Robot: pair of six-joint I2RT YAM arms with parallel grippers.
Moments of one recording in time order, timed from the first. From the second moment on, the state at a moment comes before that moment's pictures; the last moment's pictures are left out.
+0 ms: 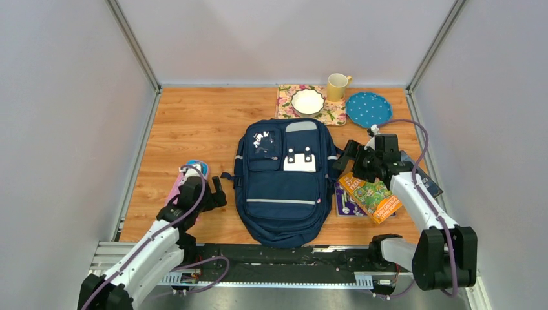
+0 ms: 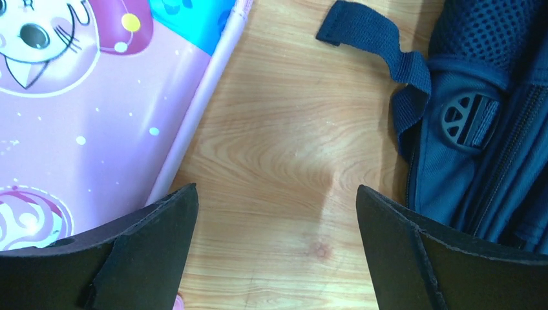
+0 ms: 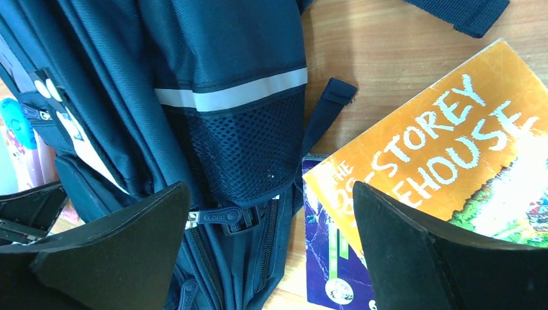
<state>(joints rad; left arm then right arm) -0.39 0.64 0.22 -0.36 -0.21 -0.55 0.08 1.13 0.72 -0.43 -0.34 0.46</state>
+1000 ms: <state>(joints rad) -0.55 0.57 0.14 -0.18 0.21 -0.73 0.08 1.20 0.73 -0.40 -0.51 0.46</state>
